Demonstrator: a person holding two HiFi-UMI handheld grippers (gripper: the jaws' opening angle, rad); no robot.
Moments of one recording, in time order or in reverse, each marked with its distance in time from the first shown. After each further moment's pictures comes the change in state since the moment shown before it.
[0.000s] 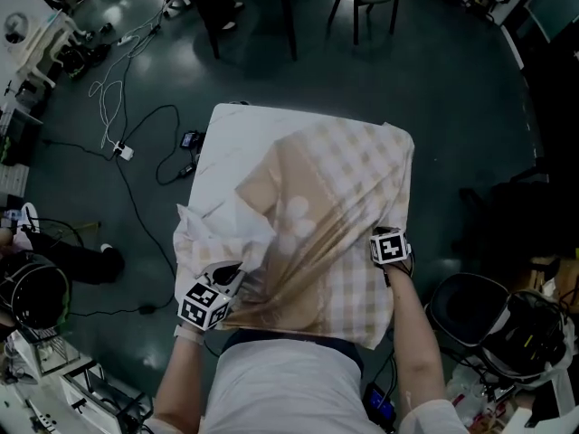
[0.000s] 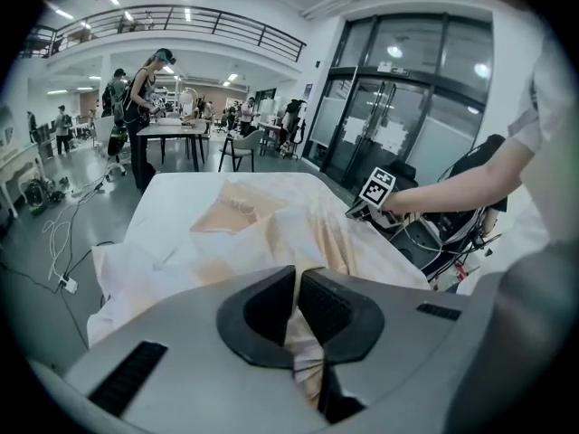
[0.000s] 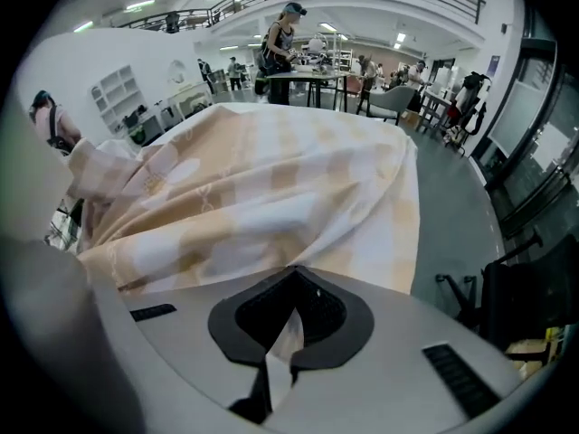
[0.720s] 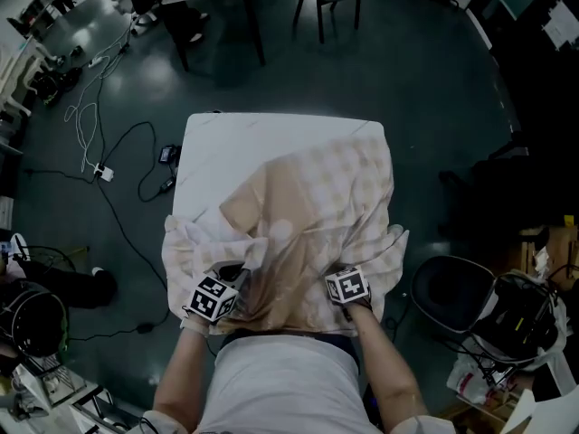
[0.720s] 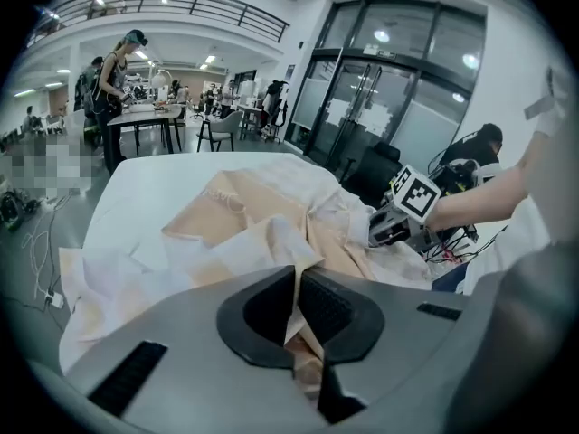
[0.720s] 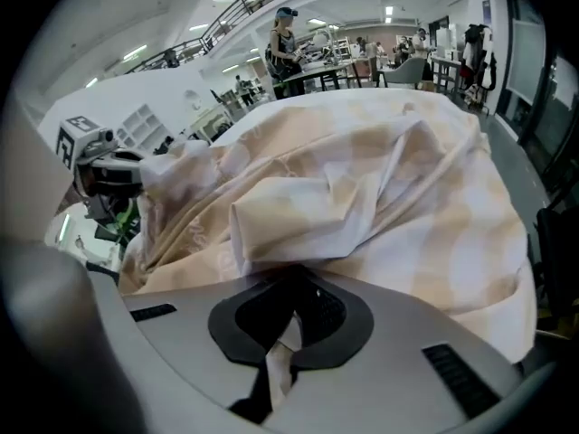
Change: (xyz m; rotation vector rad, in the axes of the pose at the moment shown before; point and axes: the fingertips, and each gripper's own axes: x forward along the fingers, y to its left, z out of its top) left arm 0.070 -0.028 0.004 0.064 0.119 -0.091; right arm -0.031 0.125 -0.070 0.111 0.000 0.287
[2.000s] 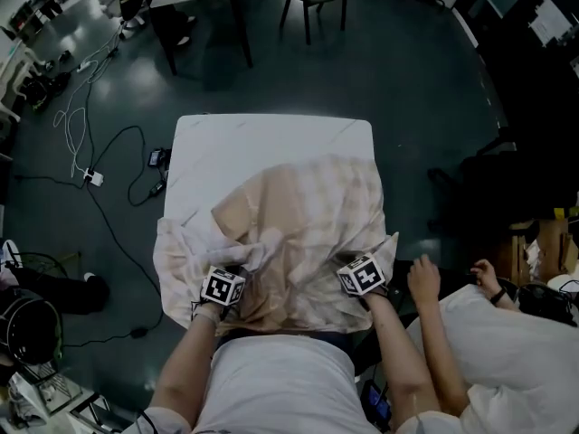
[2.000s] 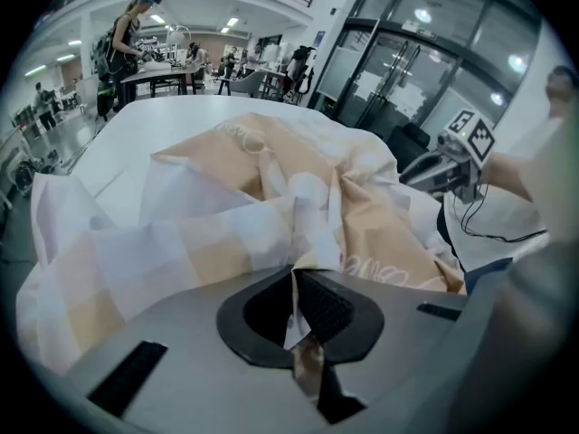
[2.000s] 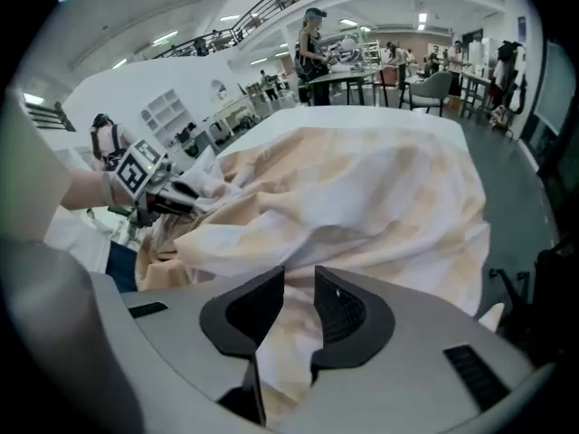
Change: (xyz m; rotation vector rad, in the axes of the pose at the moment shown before) left arm 0.058 0.021 -0.074 -0.136 0.192 0.058; right arm -0.040 -0.016 0.008 -0.140 0.012 0.046
